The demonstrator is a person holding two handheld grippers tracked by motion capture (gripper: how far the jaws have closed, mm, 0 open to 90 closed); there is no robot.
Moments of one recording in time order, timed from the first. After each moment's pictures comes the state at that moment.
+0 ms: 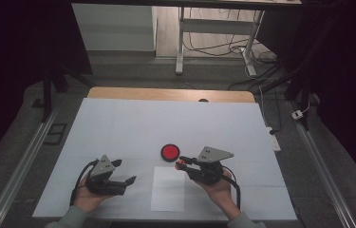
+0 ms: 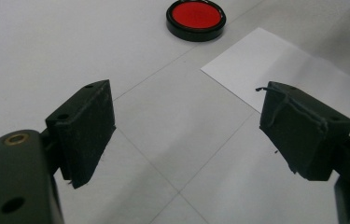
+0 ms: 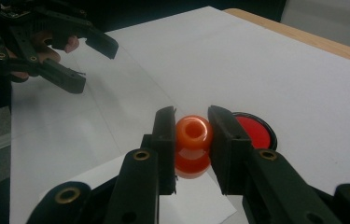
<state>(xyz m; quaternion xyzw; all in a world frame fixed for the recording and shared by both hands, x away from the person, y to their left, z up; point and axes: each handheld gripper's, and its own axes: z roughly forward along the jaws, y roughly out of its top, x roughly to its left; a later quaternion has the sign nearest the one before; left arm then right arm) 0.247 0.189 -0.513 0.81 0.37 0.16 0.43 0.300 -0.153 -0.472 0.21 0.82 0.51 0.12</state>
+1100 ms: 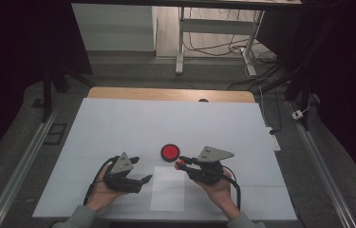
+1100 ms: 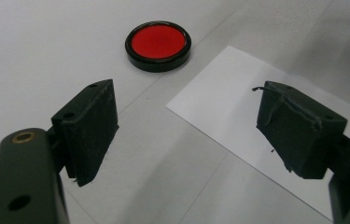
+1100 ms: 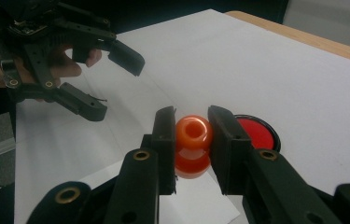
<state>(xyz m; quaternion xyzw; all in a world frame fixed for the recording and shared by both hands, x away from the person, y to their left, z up) 0.263 0.146 -0.508 0.83 0.32 0.16 0.43 0.300 -0.153 -0.472 0.21 0.82 0.52 0.11</state>
